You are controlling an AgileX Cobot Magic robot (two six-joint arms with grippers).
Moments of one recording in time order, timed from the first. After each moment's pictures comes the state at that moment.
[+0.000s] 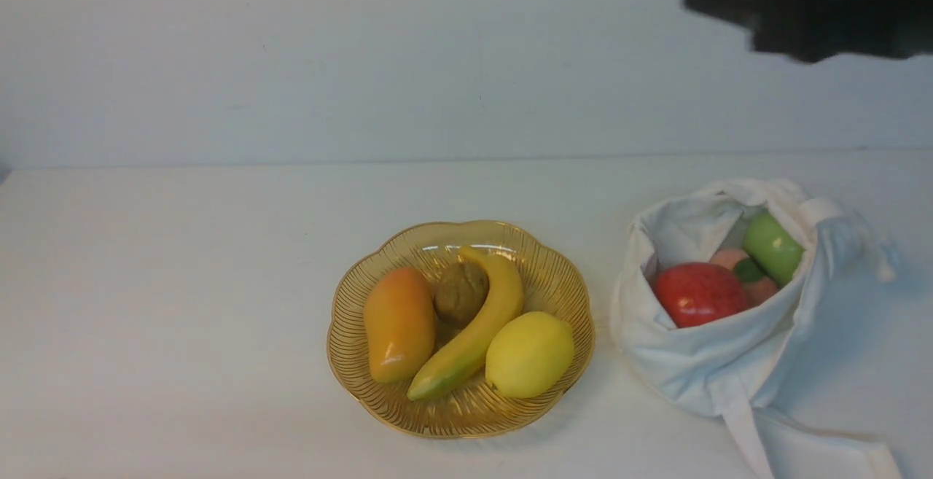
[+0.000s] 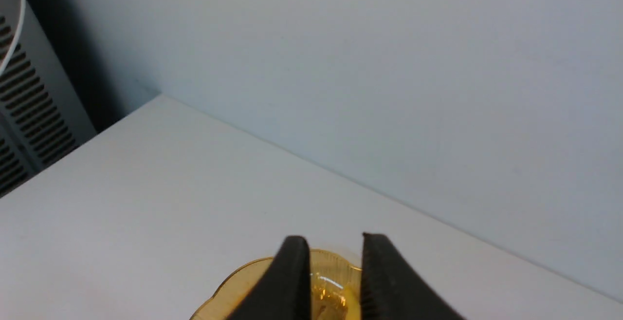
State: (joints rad) right arm 0.51 1.08 -1.26 0.17 0.66 -0.12; left arm -0.03 -0.01 0.03 -0.05 0.38 0.04
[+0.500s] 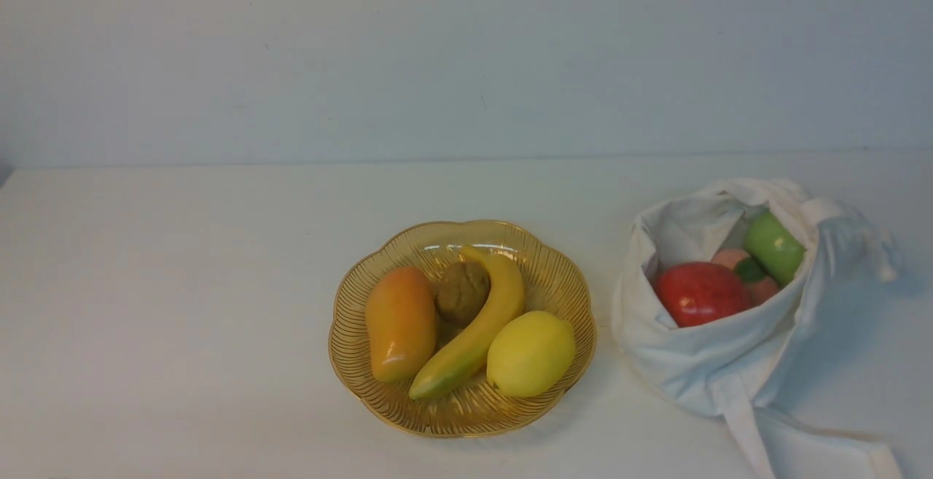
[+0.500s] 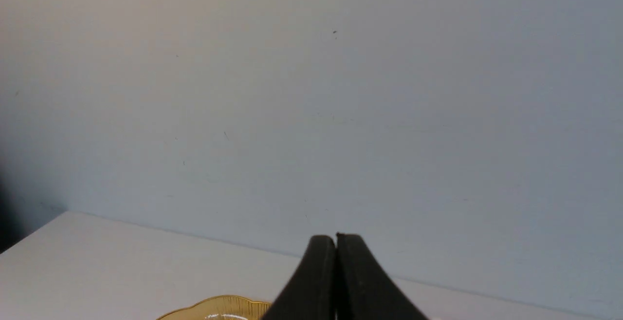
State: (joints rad) right arm 0.51 0.43 -0.95 -0.26 0.76 0.28; left arm -0.03 -0.01 0.03 -0.05 0.38 0.04
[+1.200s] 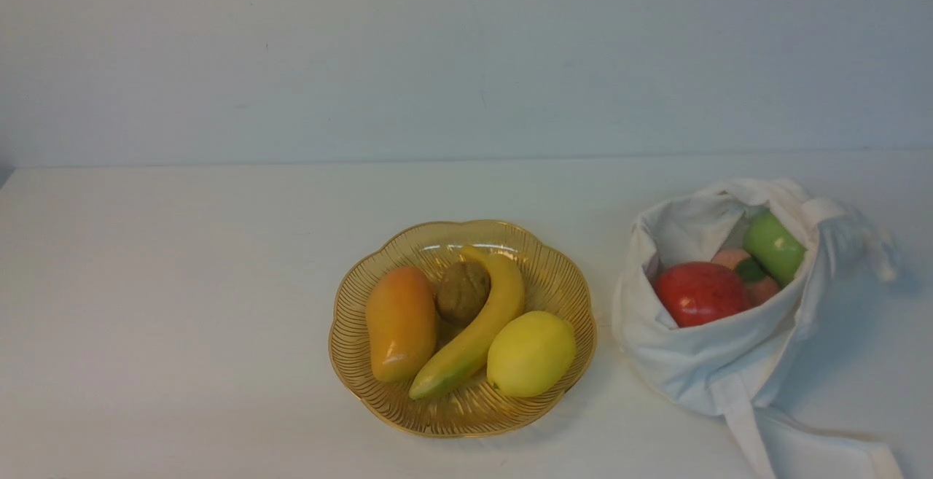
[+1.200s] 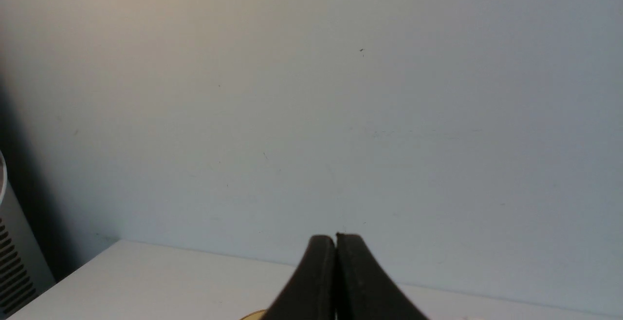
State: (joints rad) right arm 0.51 0.31 -0.88 -0.18 0.72 0.28; left arm -0.03 -0.01 0.03 -0.05 0.38 0.04
